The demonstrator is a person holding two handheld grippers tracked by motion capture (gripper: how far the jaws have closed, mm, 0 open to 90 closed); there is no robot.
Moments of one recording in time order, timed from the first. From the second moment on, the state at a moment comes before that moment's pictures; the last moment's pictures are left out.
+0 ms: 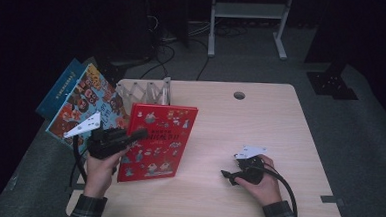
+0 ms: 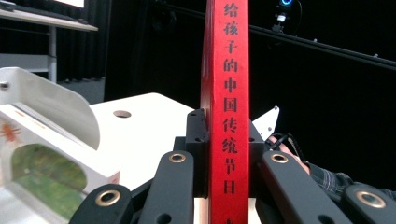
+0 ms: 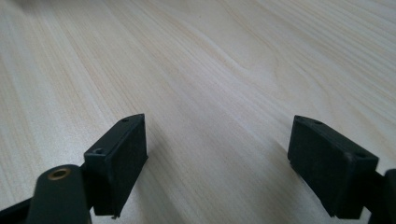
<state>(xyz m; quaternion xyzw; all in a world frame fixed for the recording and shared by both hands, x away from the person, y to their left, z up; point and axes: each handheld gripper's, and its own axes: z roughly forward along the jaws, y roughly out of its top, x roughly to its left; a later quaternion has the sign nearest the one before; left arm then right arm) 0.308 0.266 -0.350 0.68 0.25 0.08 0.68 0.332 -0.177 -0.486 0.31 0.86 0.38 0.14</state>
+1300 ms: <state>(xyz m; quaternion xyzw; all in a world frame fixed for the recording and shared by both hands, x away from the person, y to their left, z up) 0.306 0.312 -0.336 0.58 0.38 0.32 0.64 0.333 -0.176 -0.486 0.32 0.86 0.38 0.14</state>
